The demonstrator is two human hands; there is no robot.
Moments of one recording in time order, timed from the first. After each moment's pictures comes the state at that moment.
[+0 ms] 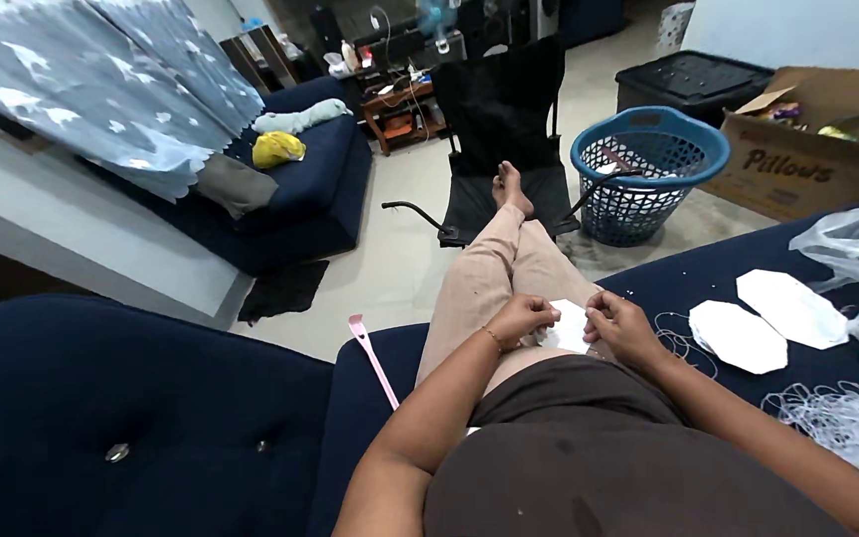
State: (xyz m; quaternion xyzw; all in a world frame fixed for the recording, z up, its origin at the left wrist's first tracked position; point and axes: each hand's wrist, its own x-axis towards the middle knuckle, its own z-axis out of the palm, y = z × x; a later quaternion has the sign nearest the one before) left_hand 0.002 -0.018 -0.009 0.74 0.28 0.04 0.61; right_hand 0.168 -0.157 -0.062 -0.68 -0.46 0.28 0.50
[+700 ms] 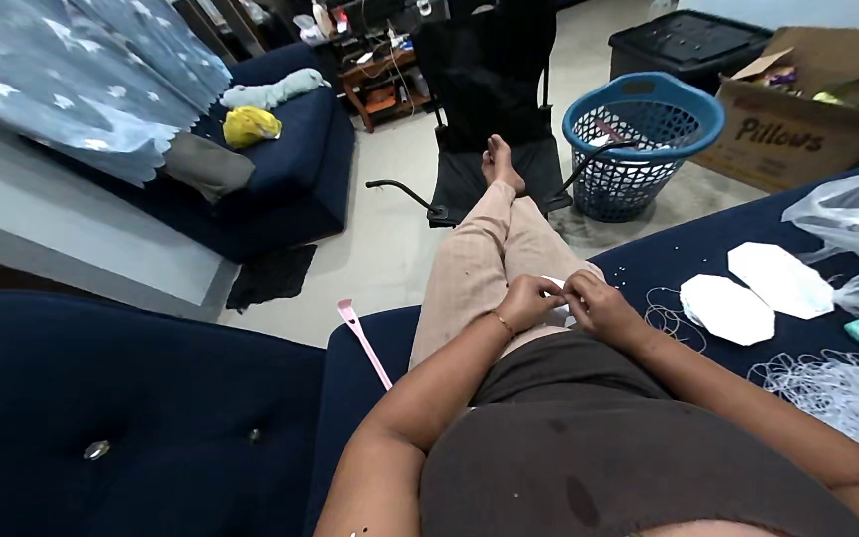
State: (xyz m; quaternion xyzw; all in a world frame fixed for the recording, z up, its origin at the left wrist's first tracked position) left_hand 0.016 -0.032 -0.012 0.87 0.24 0.05 0.44; right_hand 0.159 -0.150 -0.063 -0.60 -0.68 0.02 0.42
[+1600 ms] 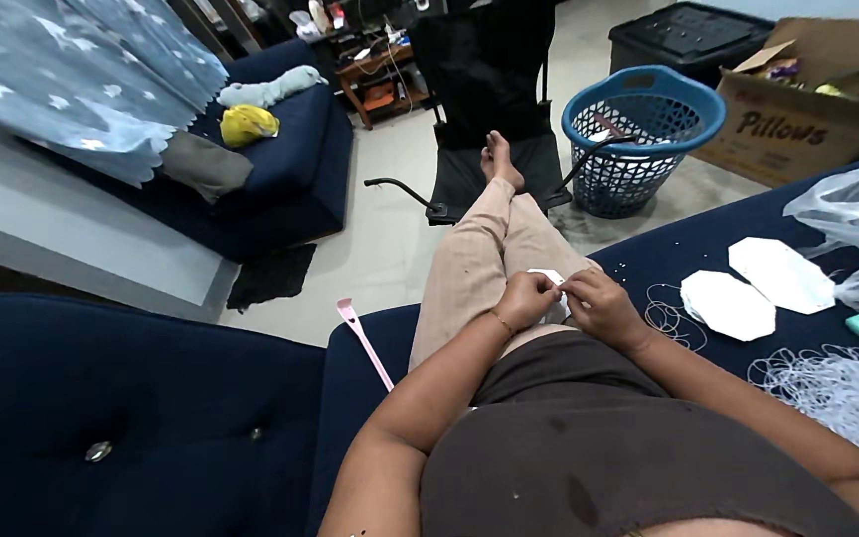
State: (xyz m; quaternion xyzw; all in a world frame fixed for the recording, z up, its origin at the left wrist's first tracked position) left_hand 0.017 -0.035 -0.007 0.85 0.29 0.04 0.43; right_hand 0.153 -0.147 -0.073 -0.58 -0.67 -0.10 0.45
